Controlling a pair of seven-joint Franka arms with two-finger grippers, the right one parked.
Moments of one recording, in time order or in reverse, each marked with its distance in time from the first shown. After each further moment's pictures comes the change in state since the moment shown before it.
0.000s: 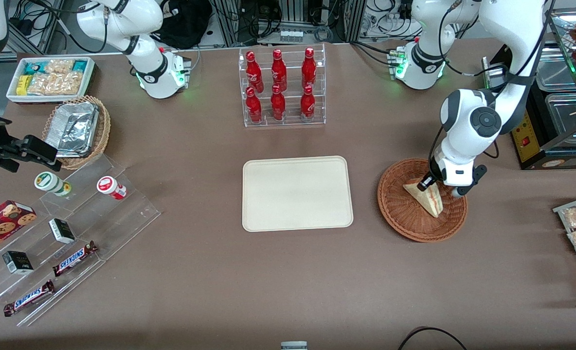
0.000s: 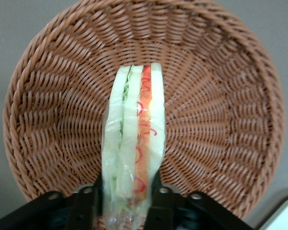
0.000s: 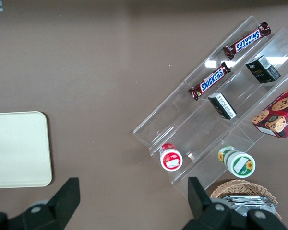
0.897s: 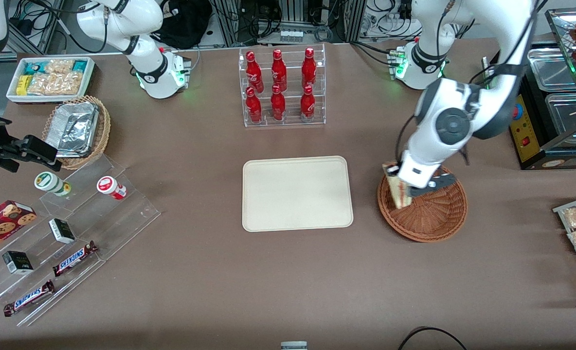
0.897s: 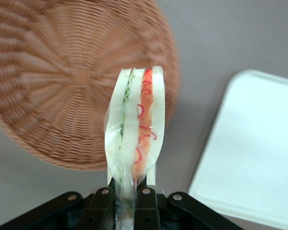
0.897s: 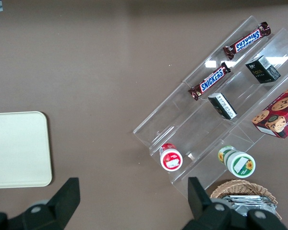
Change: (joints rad) arm -0.211 0.036 -0.036 0.332 0.003 -0.494 0.225
